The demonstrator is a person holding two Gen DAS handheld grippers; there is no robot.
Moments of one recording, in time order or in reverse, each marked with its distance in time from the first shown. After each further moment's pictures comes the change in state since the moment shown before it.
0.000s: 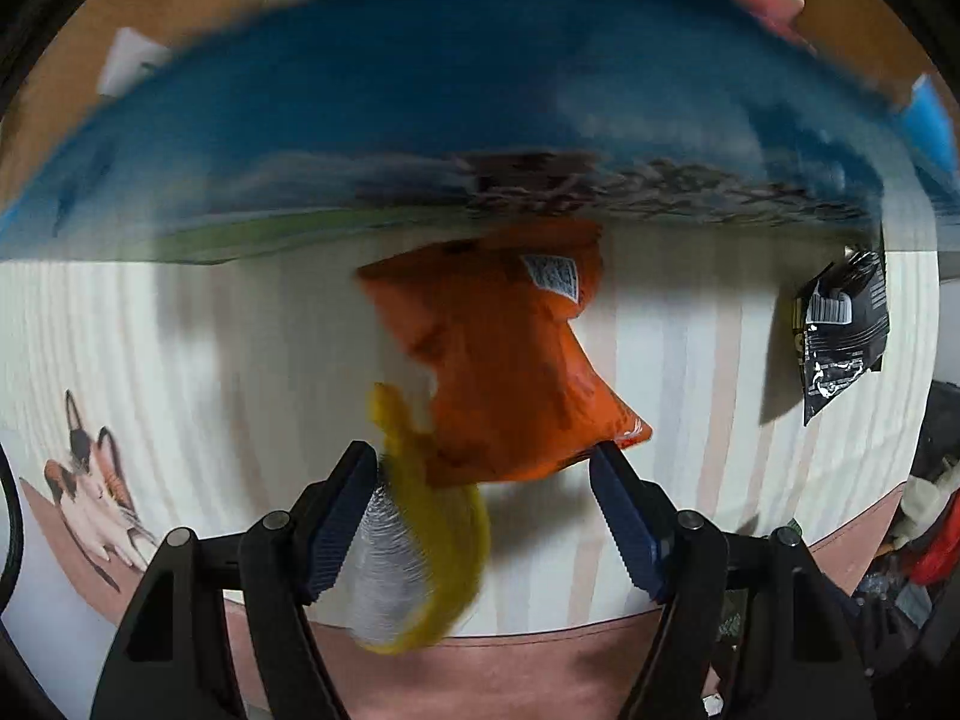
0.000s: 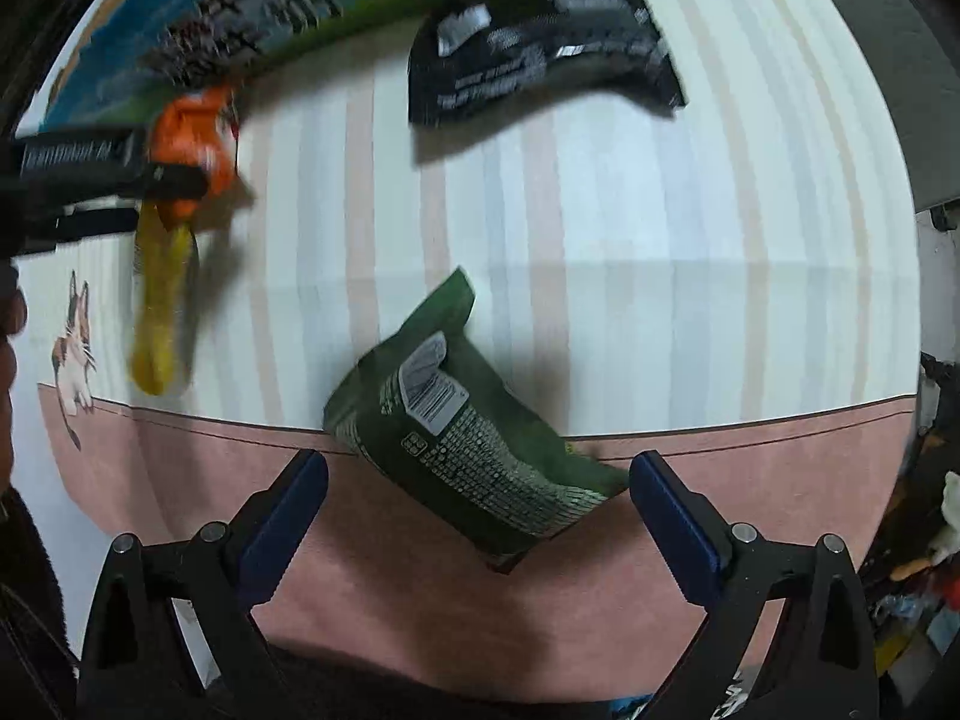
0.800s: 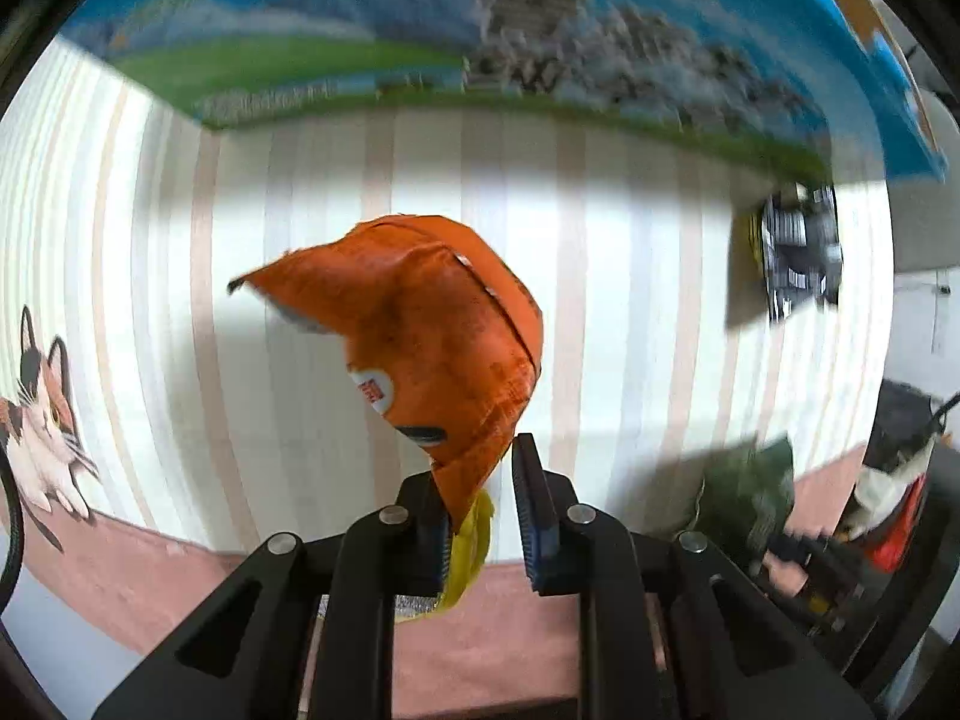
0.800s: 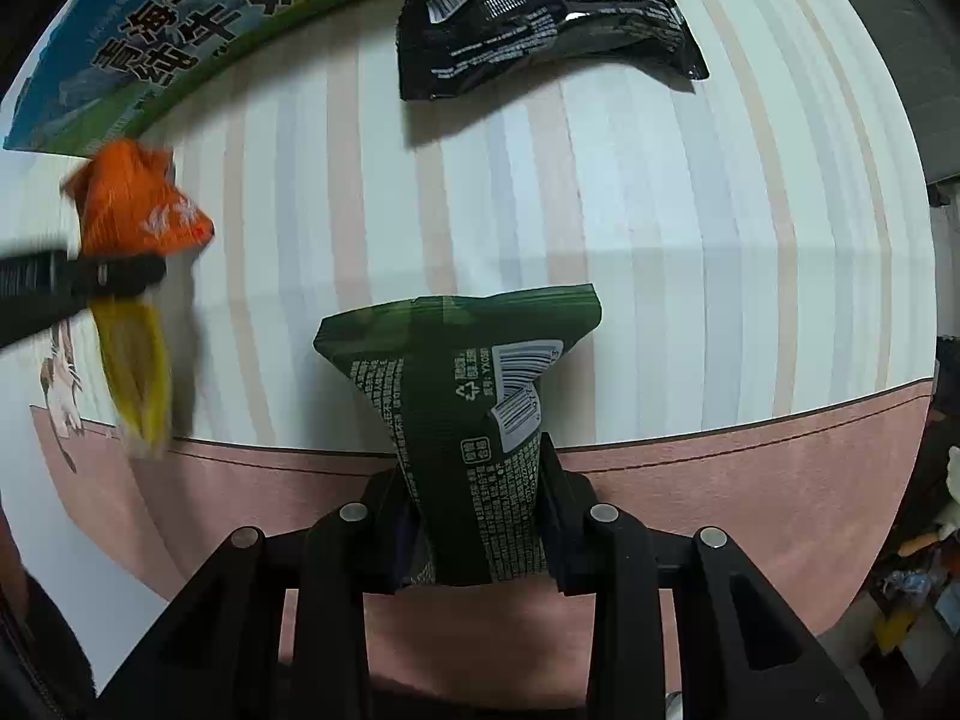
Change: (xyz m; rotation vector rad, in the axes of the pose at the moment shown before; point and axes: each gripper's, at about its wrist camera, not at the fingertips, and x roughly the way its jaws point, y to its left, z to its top) left arm 0.007 0.017 -0.076 -0.027 0.023 -0.127; right arm 0.018 0.001 -0.006 0.050 0.026 -0.003
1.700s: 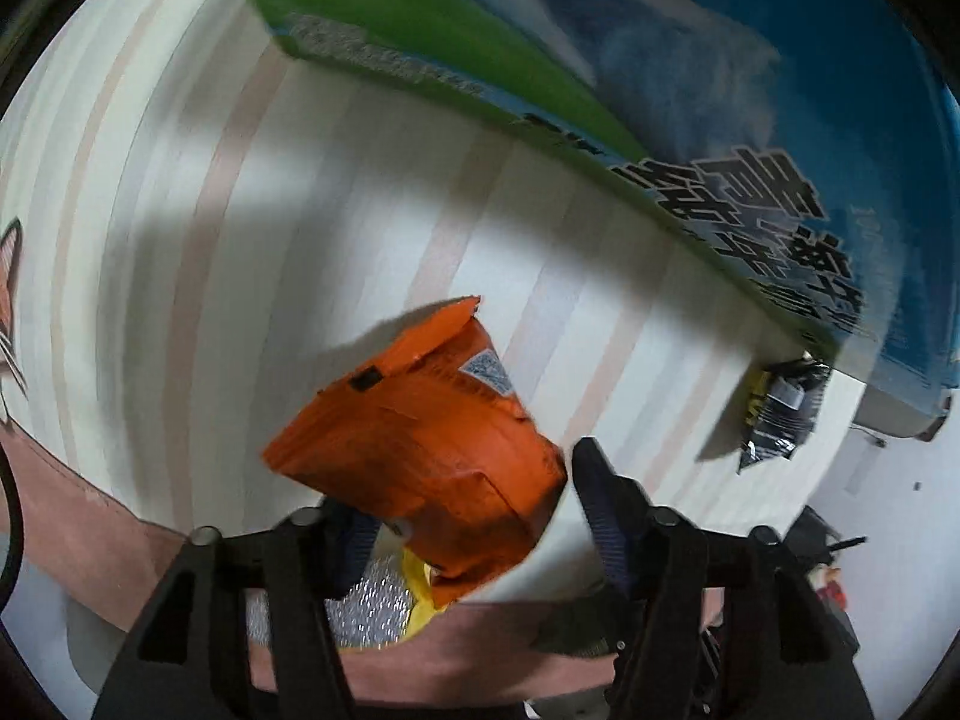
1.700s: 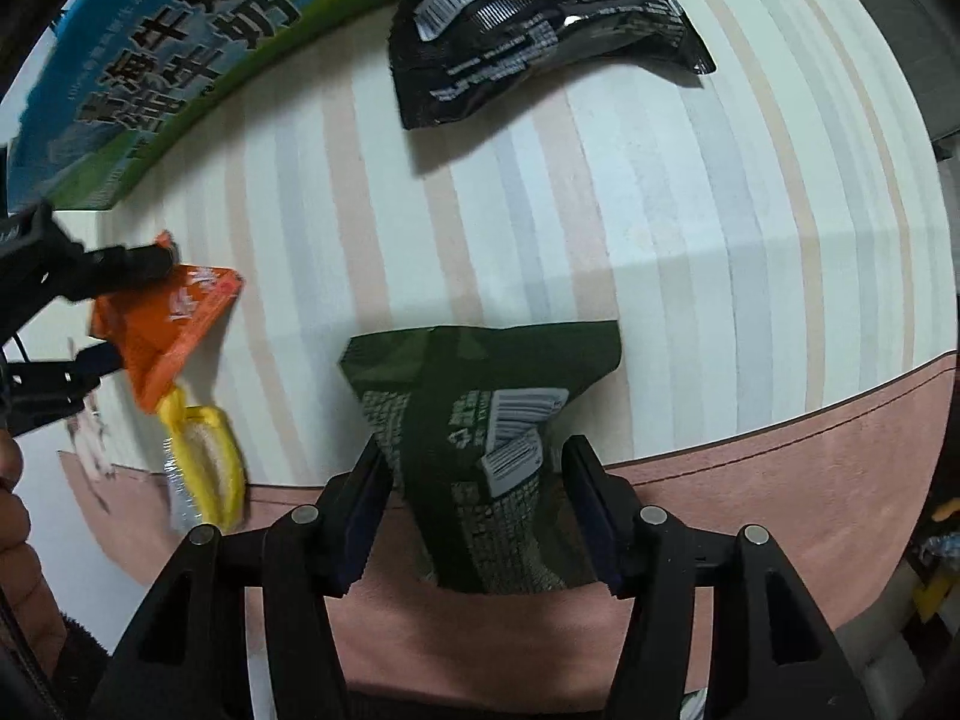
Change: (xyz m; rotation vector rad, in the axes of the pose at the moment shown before) left arm -0.011 0.058 0.045 -0.360 0.030 -0.162; right arm -0.006 -0.007 0.035 0.089 0.003 0.039
